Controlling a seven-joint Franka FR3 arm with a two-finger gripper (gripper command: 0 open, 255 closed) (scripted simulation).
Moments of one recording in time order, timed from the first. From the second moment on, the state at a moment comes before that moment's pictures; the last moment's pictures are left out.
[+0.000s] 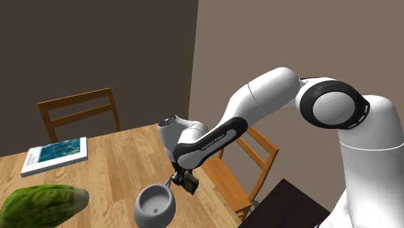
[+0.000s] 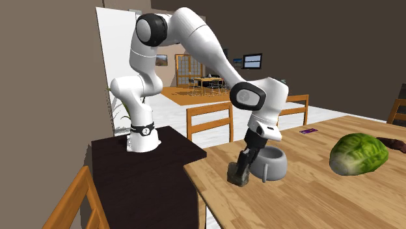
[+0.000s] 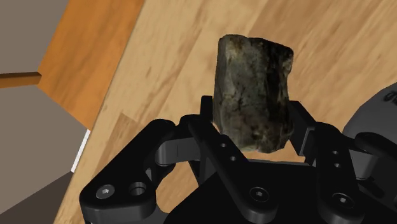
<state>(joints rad) 0.17 0.55 0.32 -1.89 -0.37 2.14 0.41</state>
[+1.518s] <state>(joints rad) 0.14 0.35 0.37 -1.84 -0.28 1.91 0.33</state>
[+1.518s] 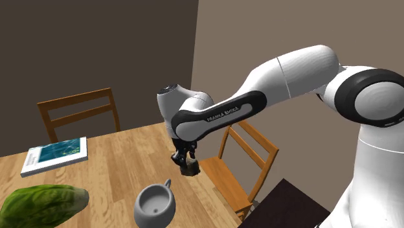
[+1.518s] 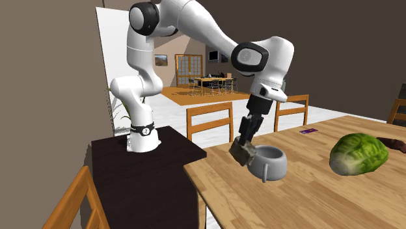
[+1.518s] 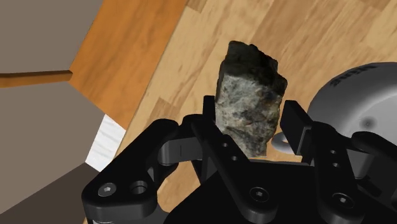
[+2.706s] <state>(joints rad) 0.36 0.61 0.41 -1.38 -0.31 1.66 0.50</state>
